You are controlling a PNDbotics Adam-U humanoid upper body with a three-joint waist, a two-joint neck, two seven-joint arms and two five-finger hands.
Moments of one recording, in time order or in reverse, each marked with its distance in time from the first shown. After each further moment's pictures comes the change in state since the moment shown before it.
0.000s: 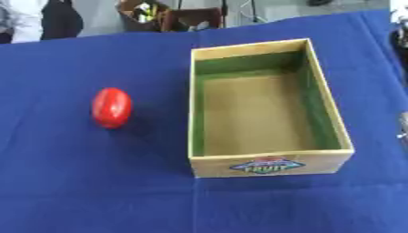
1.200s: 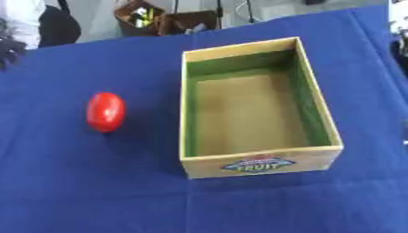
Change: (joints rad) left arm -0.326 -0.092 -0.141 0.332 -0.144 -0.046 -0.129; right arm -0.001 0.002 0.017 0.000 -0.010 0.007 0.033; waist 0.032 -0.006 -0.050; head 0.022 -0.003
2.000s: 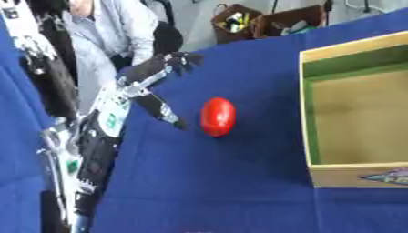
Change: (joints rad) left arm -0.139 -0.157 -0.013 0.091 -0.272 0.021 -0.022; right arm -0.006 0.018 0.006 0.000 -0.008 0.003 0.013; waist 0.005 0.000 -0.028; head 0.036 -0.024
